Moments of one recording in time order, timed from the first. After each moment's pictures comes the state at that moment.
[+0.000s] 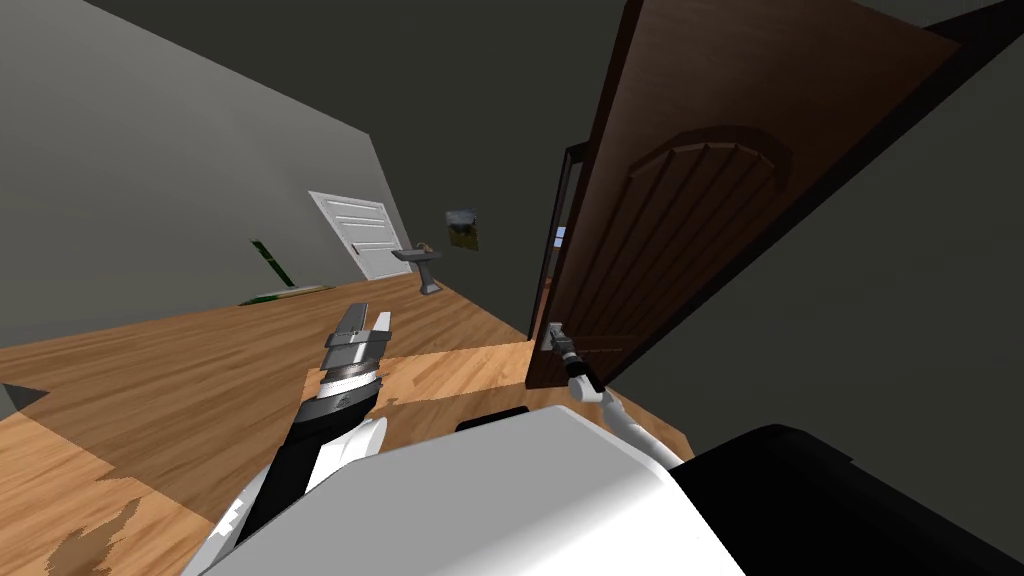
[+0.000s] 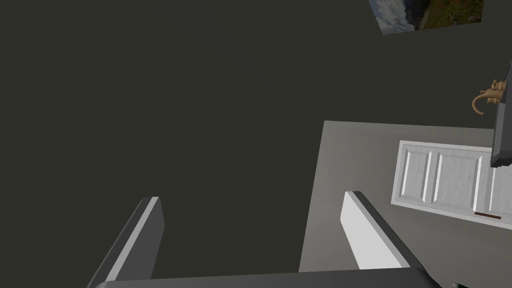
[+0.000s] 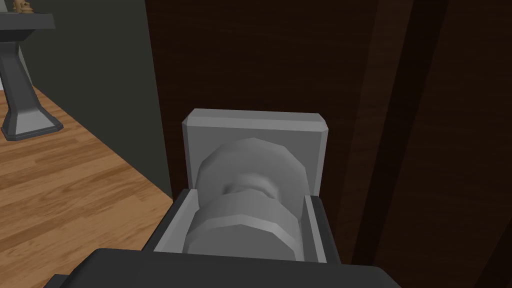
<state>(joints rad) 0.21 -0.61 0.28 -1.39 -0.94 -0.52 -1.27</state>
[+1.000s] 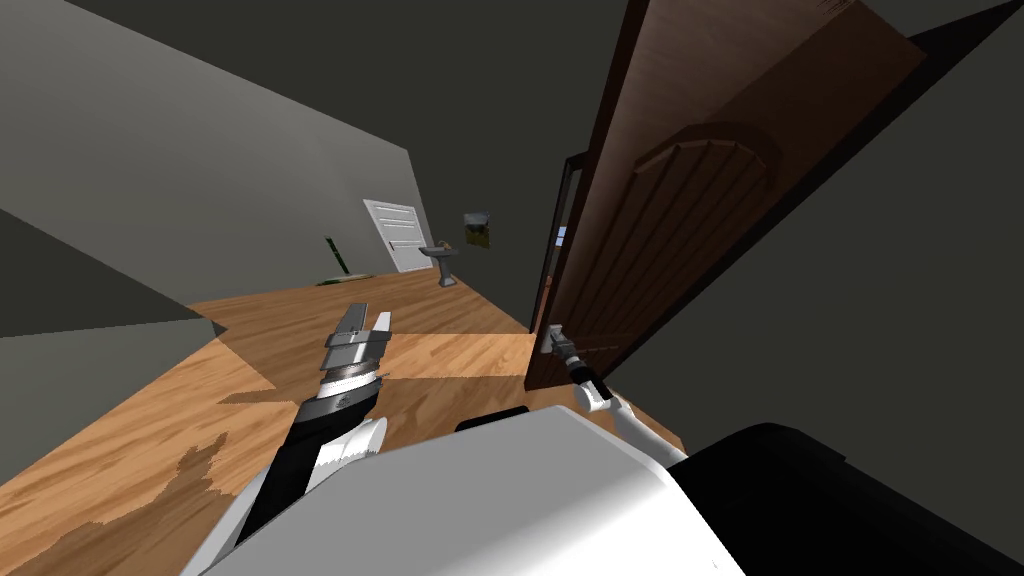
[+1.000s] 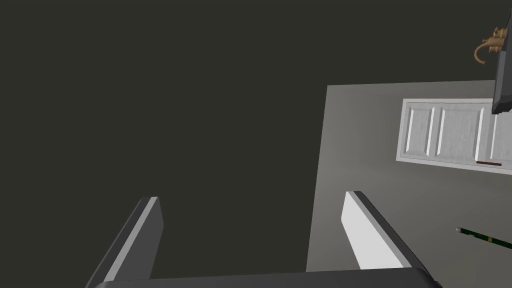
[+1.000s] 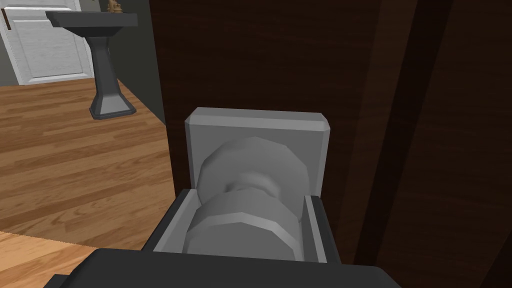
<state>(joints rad) 0.25 -0.71 0.36 -1.42 -0.92 -0.59 -1.36</state>
